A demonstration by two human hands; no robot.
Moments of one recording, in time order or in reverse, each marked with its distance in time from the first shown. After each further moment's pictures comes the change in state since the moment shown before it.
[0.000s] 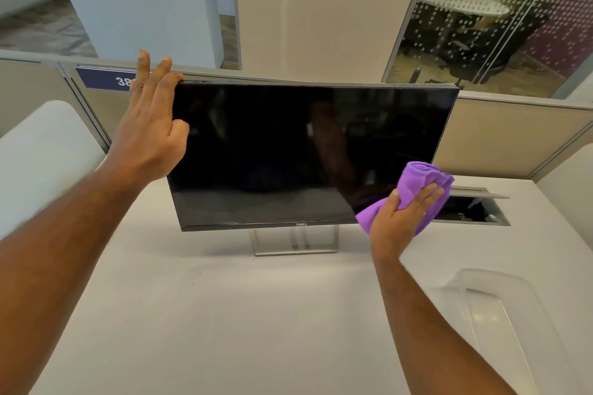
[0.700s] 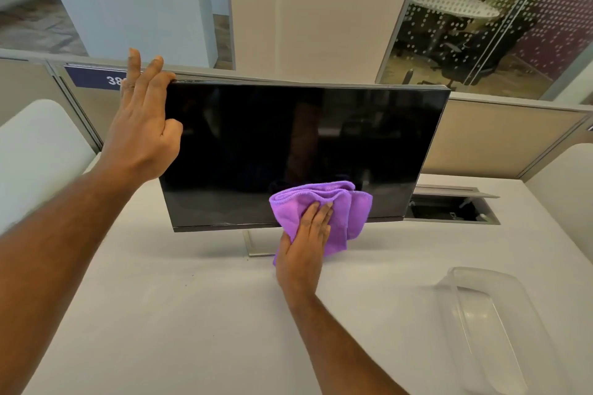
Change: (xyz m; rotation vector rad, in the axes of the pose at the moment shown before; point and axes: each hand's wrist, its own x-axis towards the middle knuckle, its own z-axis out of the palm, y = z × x) left_hand 0.000 0.003 0.003 -0.010 0.021 -0.004; right_hand -0.157 -0.049 0.036 -0.218 -0.367 -0.348
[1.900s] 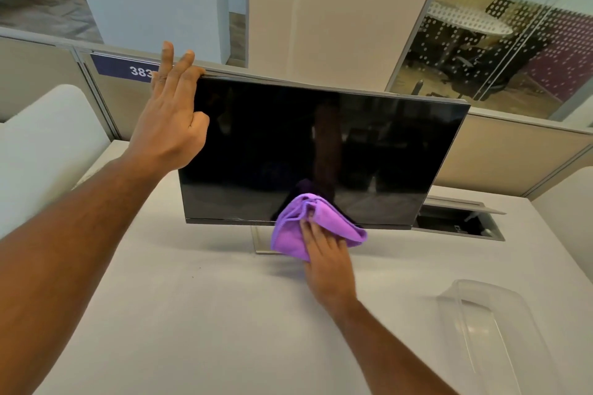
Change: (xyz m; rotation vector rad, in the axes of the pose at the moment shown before) left_hand 0.004 -0.008 0.004 -0.018 0.005 0.014; right_hand 0.004 0.065 -0.033 -0.213 -0.244 -0.549
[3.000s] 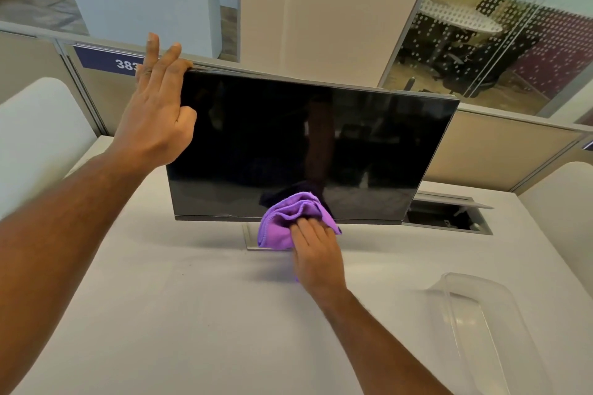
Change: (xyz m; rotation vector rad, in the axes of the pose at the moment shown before) left_hand -0.002 0.004 -0.002 -0.010 -0.006 -0.012; right_hand 0.015 -0.011 -0.013 -0.036 0.236 -0.112
